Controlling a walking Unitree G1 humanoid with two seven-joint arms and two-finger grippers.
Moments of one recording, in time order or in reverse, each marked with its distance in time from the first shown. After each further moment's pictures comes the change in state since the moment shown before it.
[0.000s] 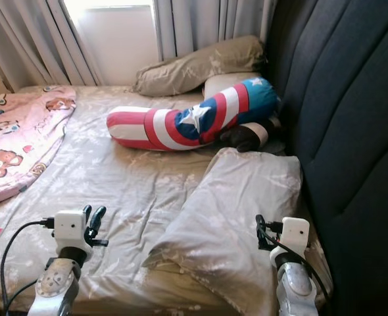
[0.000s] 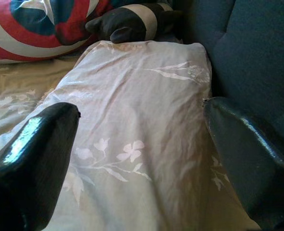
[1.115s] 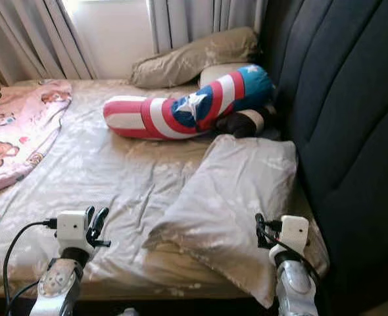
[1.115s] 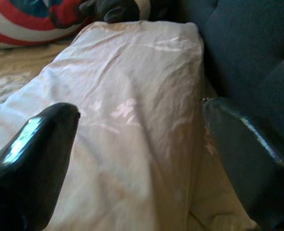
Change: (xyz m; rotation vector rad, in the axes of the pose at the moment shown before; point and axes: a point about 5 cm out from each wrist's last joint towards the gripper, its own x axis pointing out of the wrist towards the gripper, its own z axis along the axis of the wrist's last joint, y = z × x) left arm 0.000 -0.002 -0.001 -0.006 0.007 -0.010; right arm 0.002 0.001 0.001 -0.002 0.002 0.001
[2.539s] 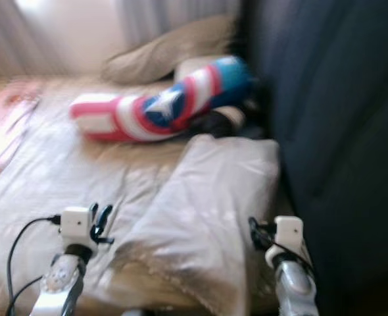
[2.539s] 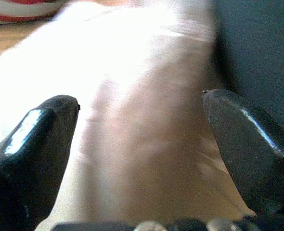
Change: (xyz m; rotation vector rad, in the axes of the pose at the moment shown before) left arm 0.002 -0.004 0.005 0.007 -0.007 -0.019; right arm 0.001 0.011 -0.004 0.001 0.038 0.145
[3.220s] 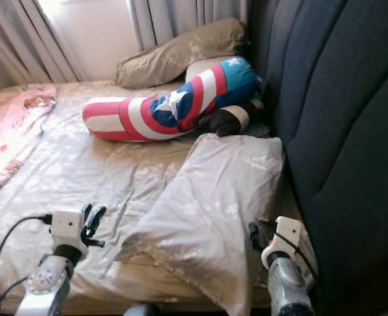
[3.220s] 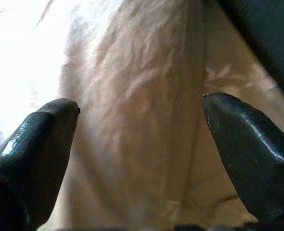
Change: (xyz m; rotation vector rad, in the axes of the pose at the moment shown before) left arm -0.003 0.016 0.009 0.071 0.021 -0.056; right arm 0.012 0.001 -0.012 0.207 0.192 -0.160
